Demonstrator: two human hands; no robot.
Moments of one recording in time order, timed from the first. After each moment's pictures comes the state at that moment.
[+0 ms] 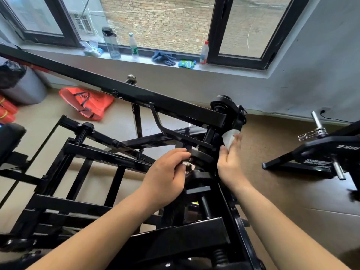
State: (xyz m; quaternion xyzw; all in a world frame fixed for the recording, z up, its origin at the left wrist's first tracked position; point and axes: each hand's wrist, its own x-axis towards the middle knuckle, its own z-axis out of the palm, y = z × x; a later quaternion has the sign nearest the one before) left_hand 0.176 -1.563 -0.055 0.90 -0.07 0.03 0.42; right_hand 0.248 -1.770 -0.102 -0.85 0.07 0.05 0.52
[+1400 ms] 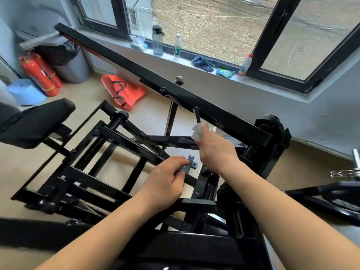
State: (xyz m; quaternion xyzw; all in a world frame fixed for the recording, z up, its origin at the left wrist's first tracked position) left_hand 0.141 -1.493 -0.056 0.89 0.07 0.03 0.46; right_hand 0.290 -1.627 -0.055 -0.97 -0.24 0.09 0.04
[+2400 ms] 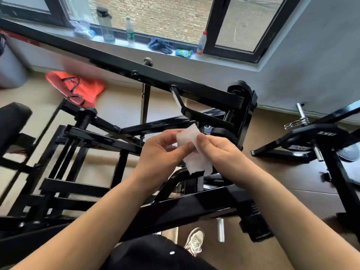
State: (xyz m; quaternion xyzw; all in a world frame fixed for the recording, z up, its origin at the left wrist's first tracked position) left_hand 0.115 -1.482 -0.002 0.63 0.07 -0.05 0.78; right_hand 0.147 -1.660 0.012 -0.79 -0.10 0.26 0.54
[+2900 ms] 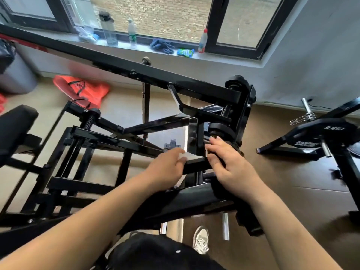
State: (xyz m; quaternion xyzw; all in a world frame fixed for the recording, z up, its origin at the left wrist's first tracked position) left_hand 0.116 -1.491 -0.040 0.90 -0.02 -0.22 0.38; right_hand 0.116 -1.707 -0.033 -0.94 -0.12 0.08 0.32
